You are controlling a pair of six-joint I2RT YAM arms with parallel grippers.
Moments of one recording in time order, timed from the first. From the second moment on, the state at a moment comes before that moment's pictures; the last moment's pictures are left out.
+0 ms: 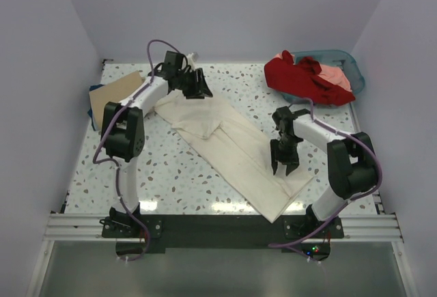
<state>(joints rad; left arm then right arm) -0.27 2.14 1.78 -0.44 0.52 -0.43 0.32 1.65 1.02 -1.02 -0.06 0.40</state>
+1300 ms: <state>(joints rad) -0.26 2.47 1.98 -0.35 0.69 -0.30 0.64 1.80 1.13 -1.01 -0.23 0.49</state>
